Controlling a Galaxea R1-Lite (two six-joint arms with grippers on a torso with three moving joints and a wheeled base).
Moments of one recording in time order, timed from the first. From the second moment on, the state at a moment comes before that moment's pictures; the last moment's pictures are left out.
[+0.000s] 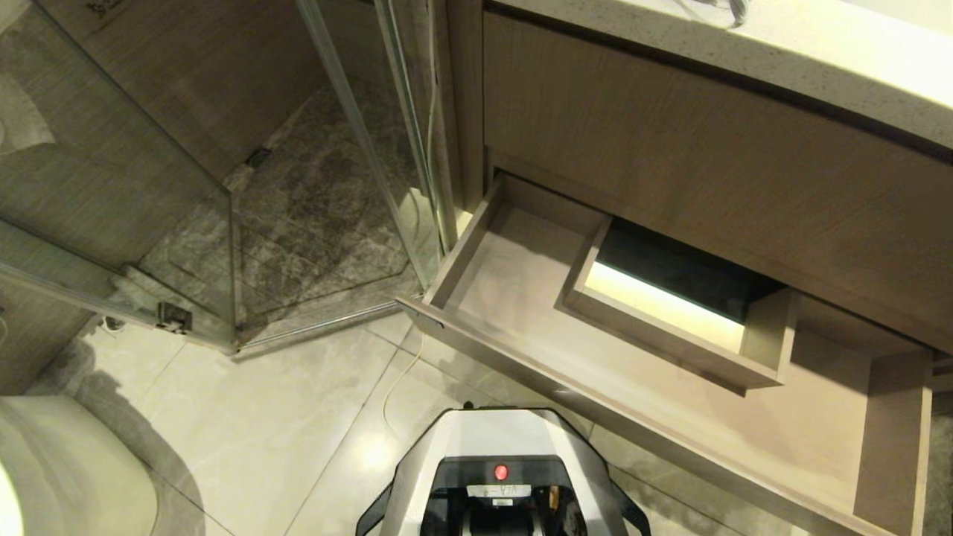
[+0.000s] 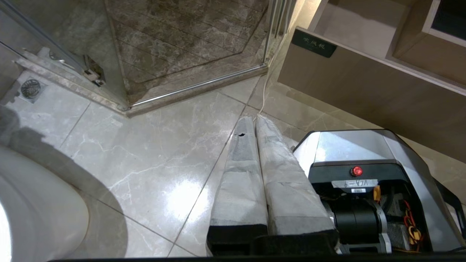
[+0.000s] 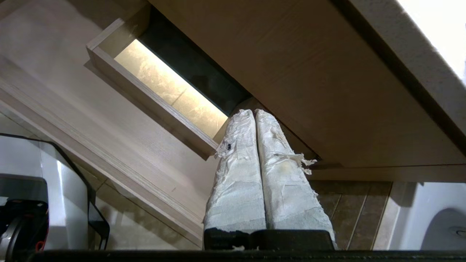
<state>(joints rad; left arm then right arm) 0.00 0.00 0.00 0.00 0.00 0.00 0.01 0.48 -0.44 -0.09 -0.18 -0.45</state>
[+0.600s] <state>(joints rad) 0.00 0.00 0.00 0.00 0.00 0.00 0.01 0.48 -0.44 -0.09 -0.18 -0.45</state>
